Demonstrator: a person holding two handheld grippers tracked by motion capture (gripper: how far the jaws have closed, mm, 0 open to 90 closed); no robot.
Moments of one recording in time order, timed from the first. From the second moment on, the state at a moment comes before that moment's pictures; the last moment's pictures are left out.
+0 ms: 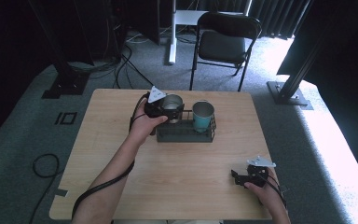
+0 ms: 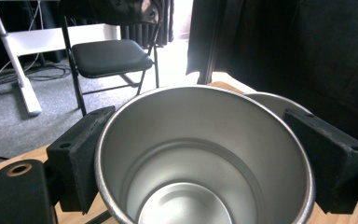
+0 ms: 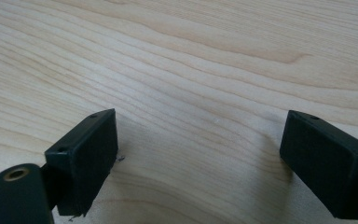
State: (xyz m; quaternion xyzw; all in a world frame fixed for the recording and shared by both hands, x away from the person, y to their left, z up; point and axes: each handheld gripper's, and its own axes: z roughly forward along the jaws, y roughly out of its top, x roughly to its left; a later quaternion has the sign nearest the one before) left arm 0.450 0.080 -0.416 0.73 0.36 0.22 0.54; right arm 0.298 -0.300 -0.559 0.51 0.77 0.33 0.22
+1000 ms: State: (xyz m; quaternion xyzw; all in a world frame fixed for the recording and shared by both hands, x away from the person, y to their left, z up) left arm 0.458 0.063 -0.464 0.75 0.37 0.21 0.51; right arm 0.298 -0.300 -0.559 0.51 0.77 0.33 0.22
